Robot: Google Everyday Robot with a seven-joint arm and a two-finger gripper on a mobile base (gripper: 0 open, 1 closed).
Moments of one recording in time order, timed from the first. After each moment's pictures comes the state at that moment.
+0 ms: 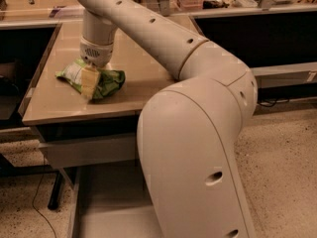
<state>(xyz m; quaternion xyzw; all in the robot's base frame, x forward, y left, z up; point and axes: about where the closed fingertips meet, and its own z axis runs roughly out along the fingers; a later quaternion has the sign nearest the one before) 0.647 0.187 0.818 -0.67 0.73 0.14 0.07</state>
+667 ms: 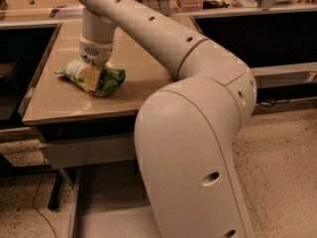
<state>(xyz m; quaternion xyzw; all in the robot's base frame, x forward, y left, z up) 0.647 0.187 0.823 -0.67 0.73 0.14 0.07</state>
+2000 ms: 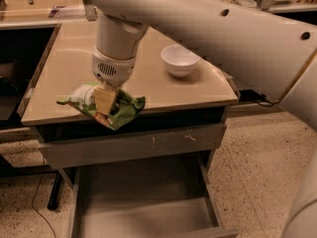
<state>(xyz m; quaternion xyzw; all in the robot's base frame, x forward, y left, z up) 0.515 0.117 0.866 -0.62 0.77 0.13 0.08</state>
